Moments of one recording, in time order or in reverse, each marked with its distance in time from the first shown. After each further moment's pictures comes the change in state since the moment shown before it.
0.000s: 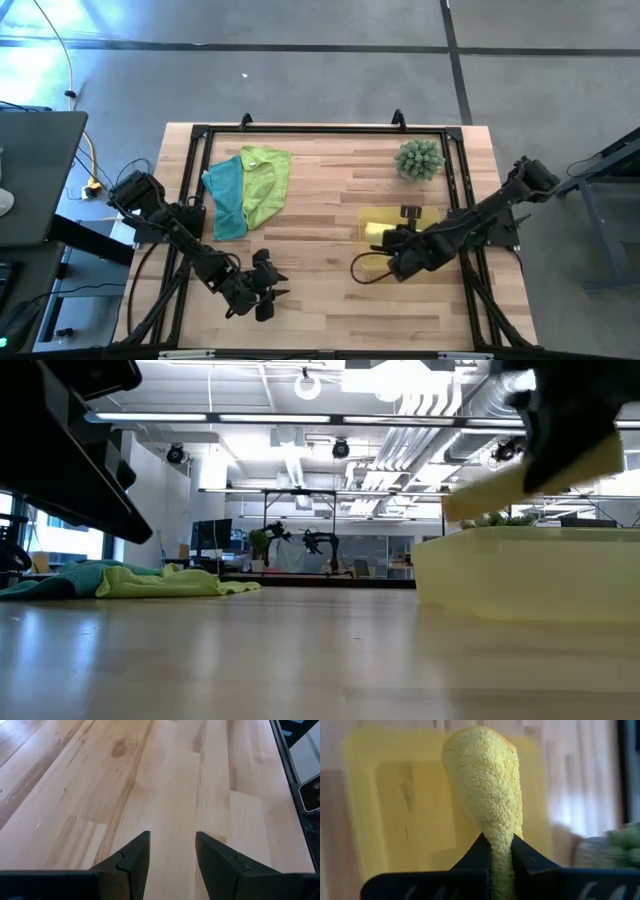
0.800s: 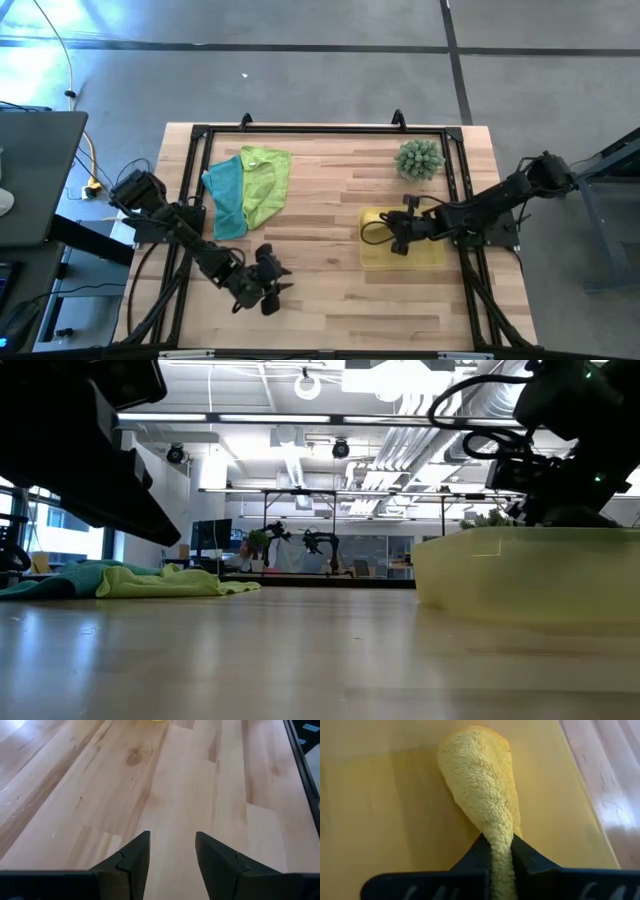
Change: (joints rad) left arm 0.056 0.000 0.000 0.003 0.008 0.008; right arm -0.264 -0.194 -0.605 0.802 -0.088 -0.179
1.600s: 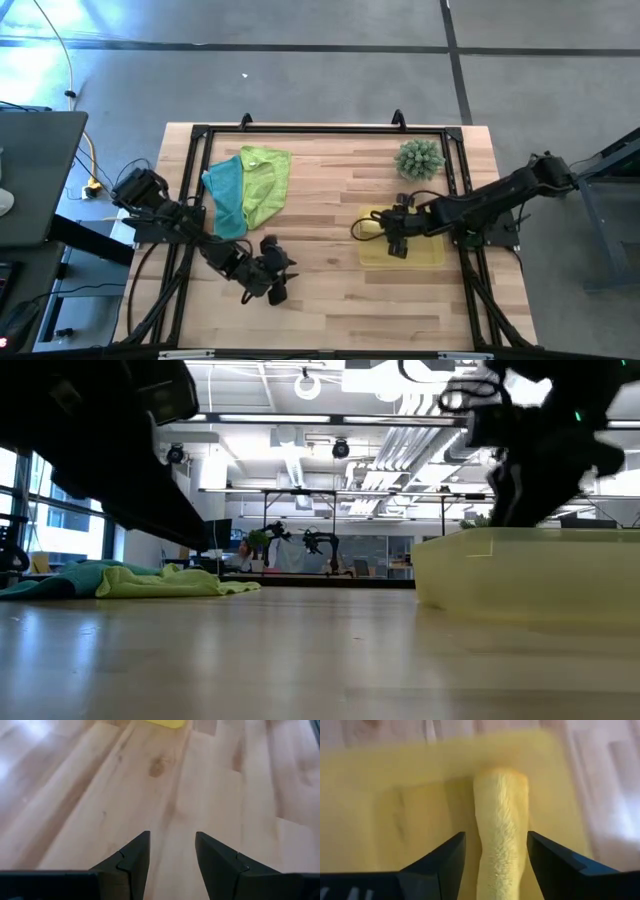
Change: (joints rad) left arm 0.099 0.000 0.000 -0.002 0.031 0.075; right arm -0.013 0.001 0.284 -0.324 -0.149 -0.015
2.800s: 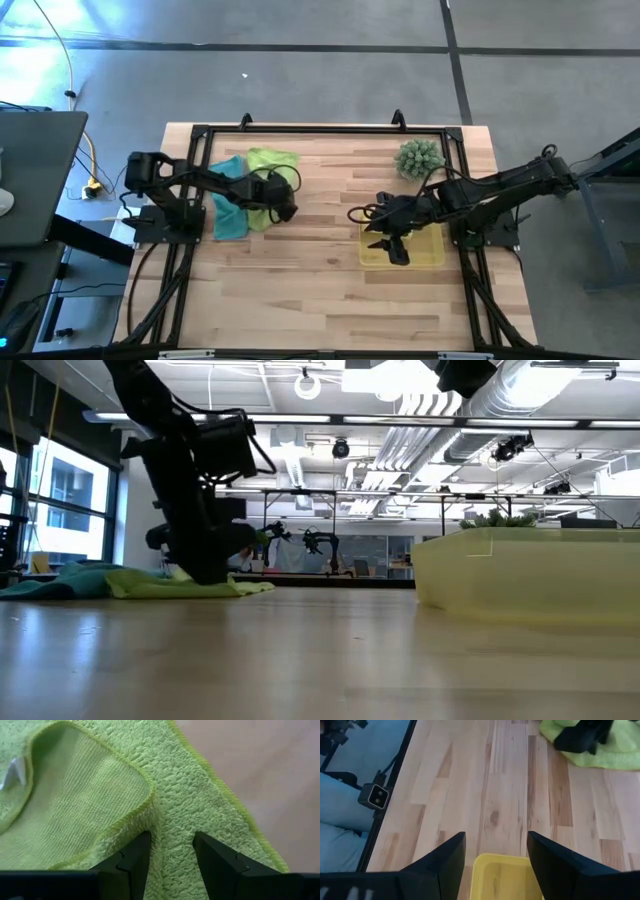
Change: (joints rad) left arm 0.698 0.005 0.001 -0.447 0.145 -0.017; right arm 0.000 0.000 0.417 -0.077 -0.313 -0.184
